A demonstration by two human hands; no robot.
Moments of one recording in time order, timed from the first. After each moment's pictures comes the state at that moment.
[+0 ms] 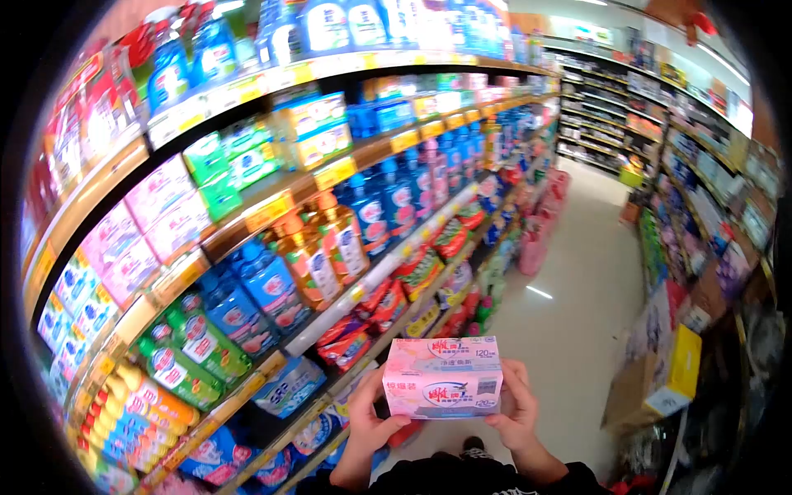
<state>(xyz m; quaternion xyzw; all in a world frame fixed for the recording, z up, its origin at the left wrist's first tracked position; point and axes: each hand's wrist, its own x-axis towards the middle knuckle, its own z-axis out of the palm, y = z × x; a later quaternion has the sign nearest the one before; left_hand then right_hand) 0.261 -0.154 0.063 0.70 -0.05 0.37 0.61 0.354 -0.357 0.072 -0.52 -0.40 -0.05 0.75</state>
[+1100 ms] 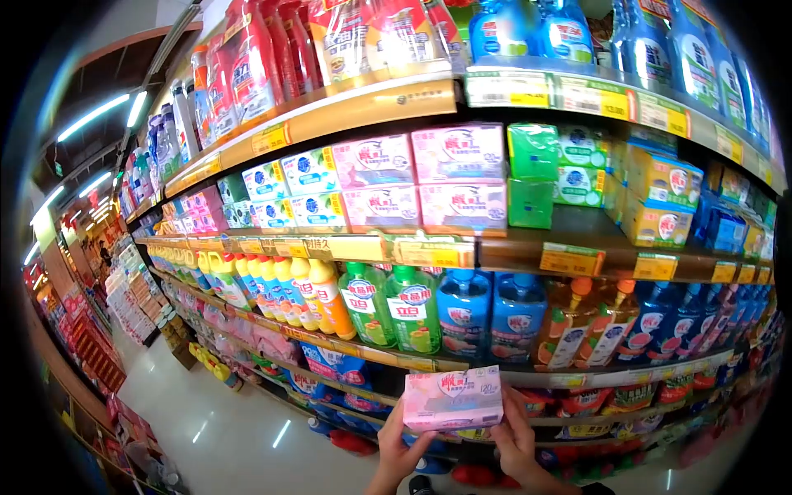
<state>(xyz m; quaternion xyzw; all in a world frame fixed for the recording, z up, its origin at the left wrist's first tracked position) 0.207 -0.110 0.047 0.64 0.39 0.63 0.23 0.409 -0.115 0.075 -0.31 -0.63 0.40 0.59</state>
